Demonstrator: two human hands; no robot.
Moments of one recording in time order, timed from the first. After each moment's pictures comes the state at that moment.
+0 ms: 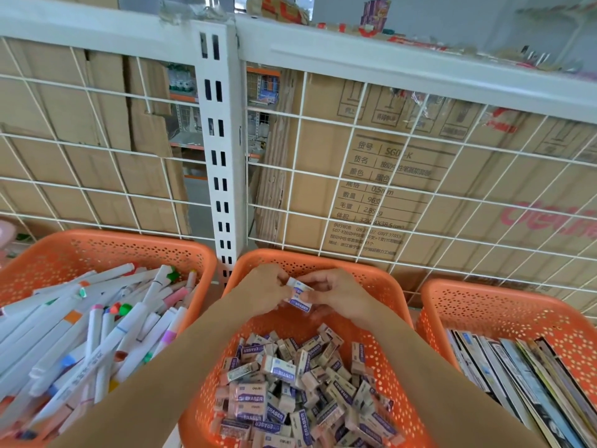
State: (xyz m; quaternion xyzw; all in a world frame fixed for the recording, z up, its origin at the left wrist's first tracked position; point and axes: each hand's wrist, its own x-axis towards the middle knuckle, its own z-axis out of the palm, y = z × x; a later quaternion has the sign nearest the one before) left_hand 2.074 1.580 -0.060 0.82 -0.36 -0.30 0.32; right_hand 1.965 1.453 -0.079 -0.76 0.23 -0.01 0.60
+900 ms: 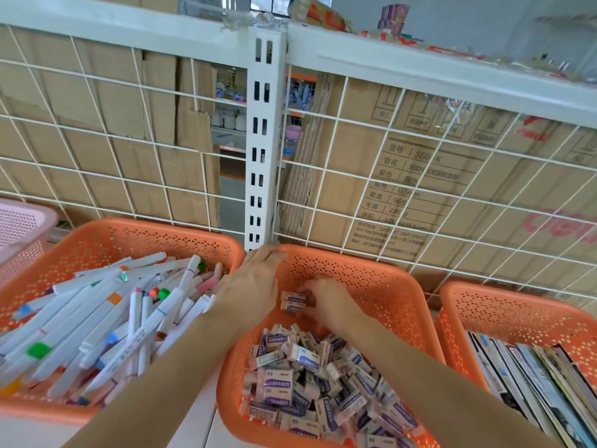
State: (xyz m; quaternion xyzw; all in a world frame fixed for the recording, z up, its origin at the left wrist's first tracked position) left_hand 2.071 1.642 -0.043 0.86 -0.45 -0.05 0.23; right_hand 1.996 1.488 -0.104 -0.97 0.17 -0.01 0.14
